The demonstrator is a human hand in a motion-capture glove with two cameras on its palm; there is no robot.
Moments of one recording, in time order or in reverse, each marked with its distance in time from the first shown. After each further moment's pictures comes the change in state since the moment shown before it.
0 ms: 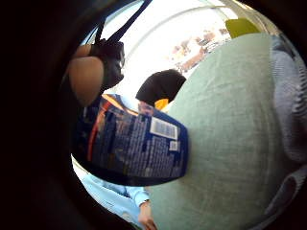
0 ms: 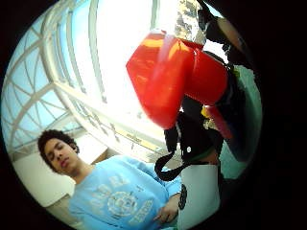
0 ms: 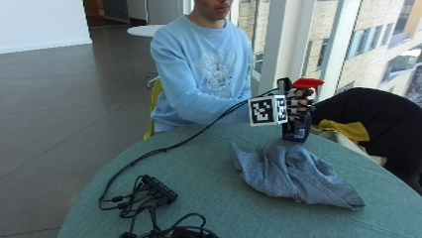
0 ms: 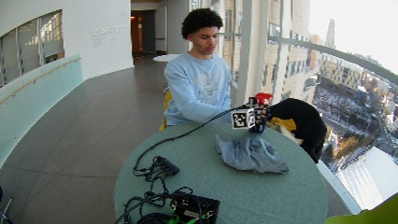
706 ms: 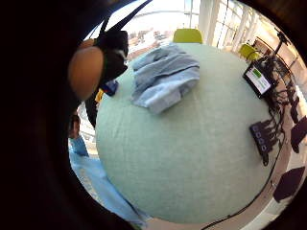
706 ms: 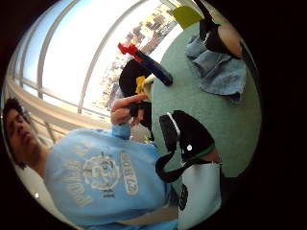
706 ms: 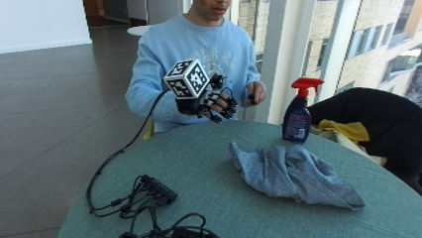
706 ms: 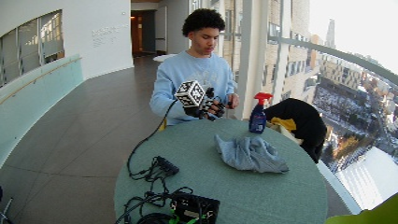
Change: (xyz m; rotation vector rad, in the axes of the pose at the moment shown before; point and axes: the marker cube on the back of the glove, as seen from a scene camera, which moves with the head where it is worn) arm -0.045 0.184 -0.175 -0.005 0.826 0.114
